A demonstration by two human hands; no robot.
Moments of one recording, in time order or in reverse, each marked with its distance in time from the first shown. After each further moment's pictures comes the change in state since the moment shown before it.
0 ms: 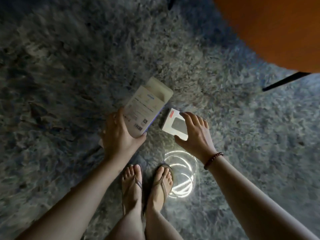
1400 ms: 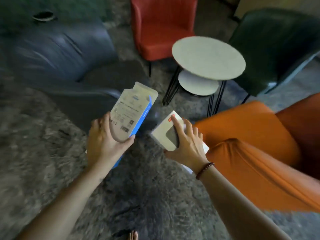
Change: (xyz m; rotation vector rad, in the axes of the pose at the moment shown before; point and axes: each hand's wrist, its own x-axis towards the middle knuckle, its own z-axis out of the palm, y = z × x) left_hand -0.079 0.186 -0.545 -0.153 0.660 0.016; right_hand -0.037 -0.310 -0.499 -0.128 0.314 -0.452
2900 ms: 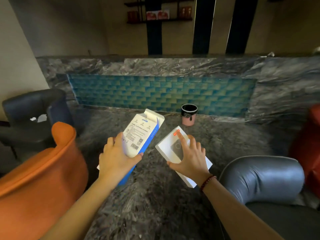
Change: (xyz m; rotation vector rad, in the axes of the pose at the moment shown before) left_hand 0.526 -0.540 -0.472 0.266 0.390 -0.449; right_hand 0.619 -0.780 0.154 0.184 0.108 -0.610
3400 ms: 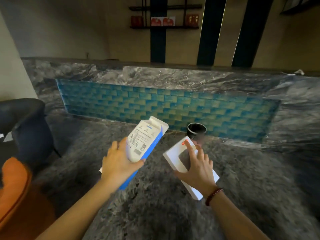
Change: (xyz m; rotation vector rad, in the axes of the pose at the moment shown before) left_hand 0.411 -0.039 0.161 -0.014 -0.026 0.021; right_hand 0.384 0.081 0.171 -0.044 -0.013 0.053
